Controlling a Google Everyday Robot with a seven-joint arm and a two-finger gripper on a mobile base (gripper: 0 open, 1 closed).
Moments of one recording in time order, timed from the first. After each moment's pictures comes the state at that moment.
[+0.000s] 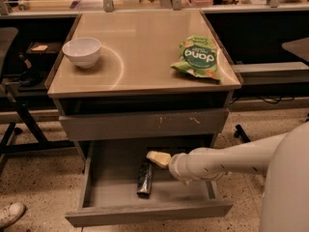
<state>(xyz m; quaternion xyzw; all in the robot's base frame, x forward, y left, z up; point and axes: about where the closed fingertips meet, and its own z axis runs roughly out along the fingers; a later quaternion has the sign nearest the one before) 0.531 -0.049 0.467 0.21 0.93 0.27 0.14</state>
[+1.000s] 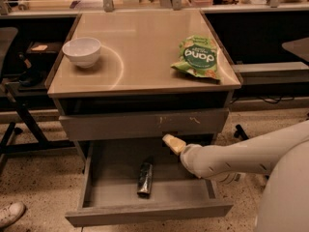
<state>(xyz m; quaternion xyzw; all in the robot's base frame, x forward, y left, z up) 0.547 -0.113 0.540 0.33 0.88 0.22 0.25</state>
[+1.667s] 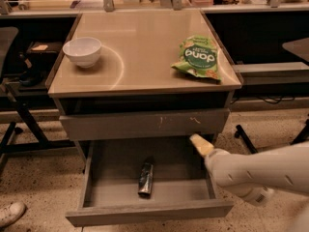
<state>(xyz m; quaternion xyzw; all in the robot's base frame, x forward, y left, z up) 0.520 -0.200 0.570 0.41 0.85 0.15 0.31</state>
